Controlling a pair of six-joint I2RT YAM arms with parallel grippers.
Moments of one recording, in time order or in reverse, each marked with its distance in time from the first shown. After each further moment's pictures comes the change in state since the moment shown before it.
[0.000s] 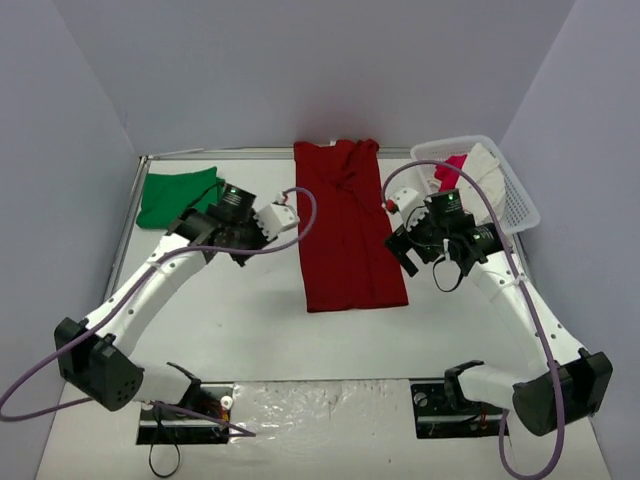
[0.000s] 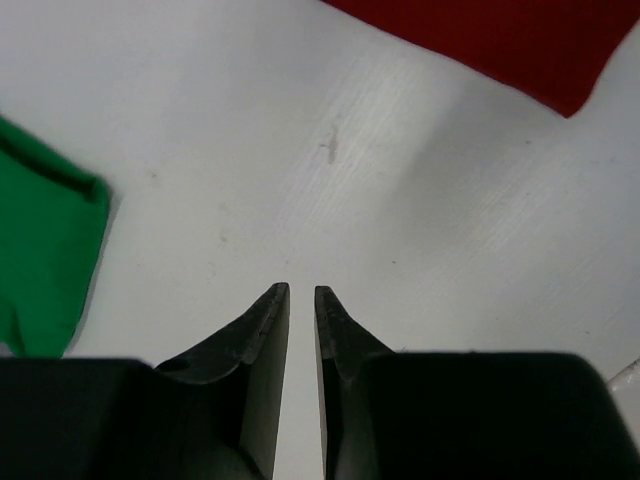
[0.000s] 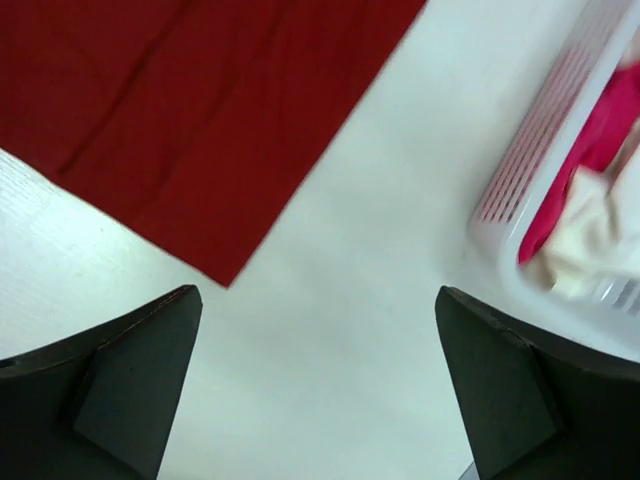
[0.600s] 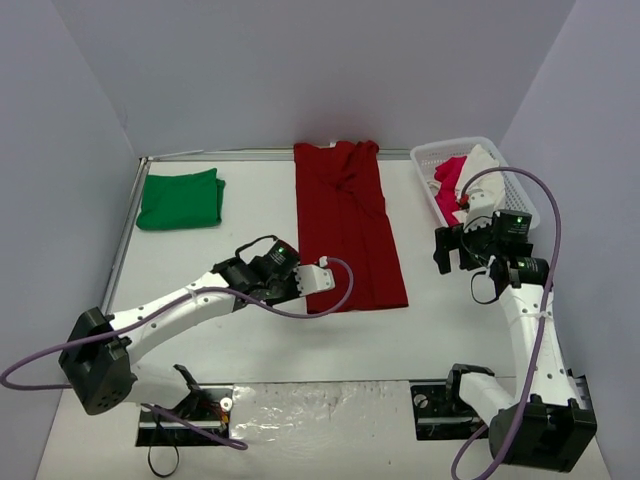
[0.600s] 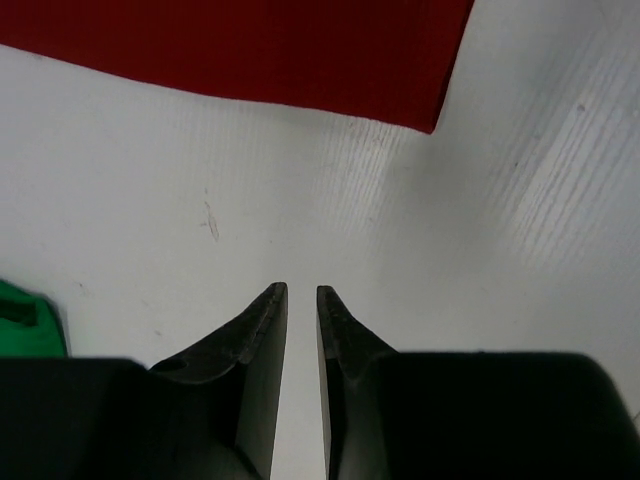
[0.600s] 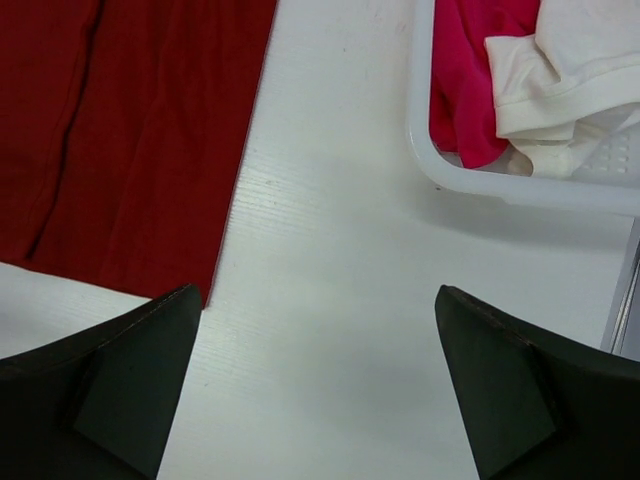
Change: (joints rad) left arm -0.374 -0.013 -0.345 0.262 -0.133 0.021; right arm -0.496 -0.226 -0.275 0.147 -0.266 0.155
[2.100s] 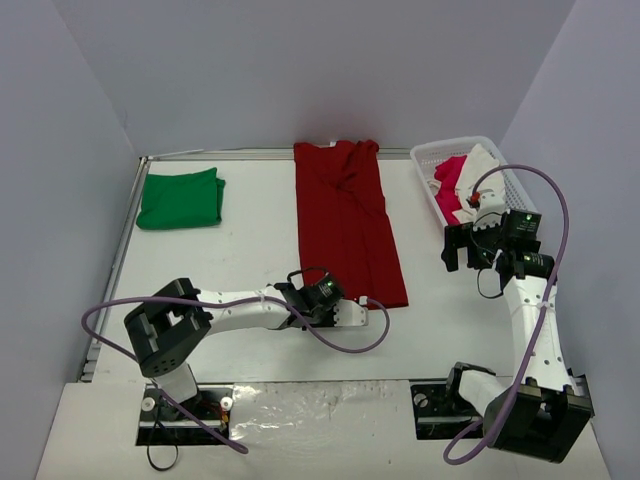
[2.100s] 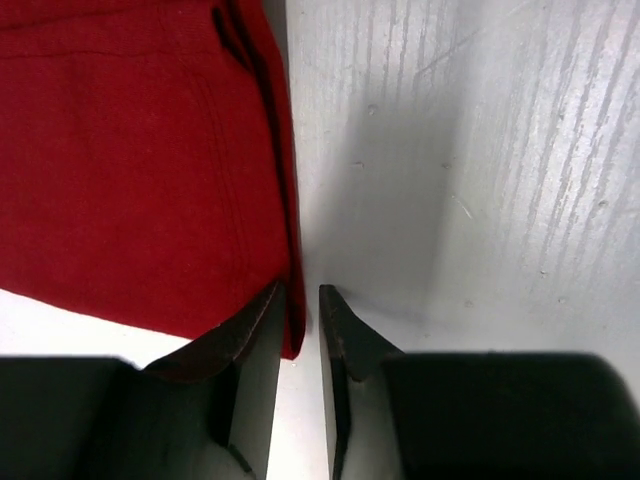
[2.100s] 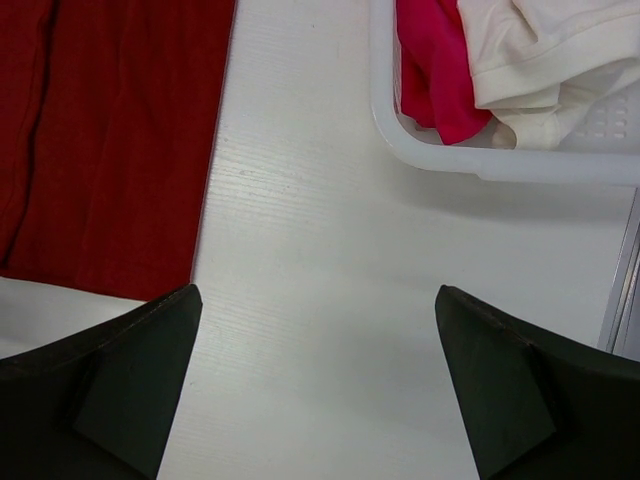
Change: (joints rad) left arm -0.225 0.351 -0.048 0.348 -0.043 0.026; right arm -0.101 0.050 0.000 0.003 -0.047 -0.013
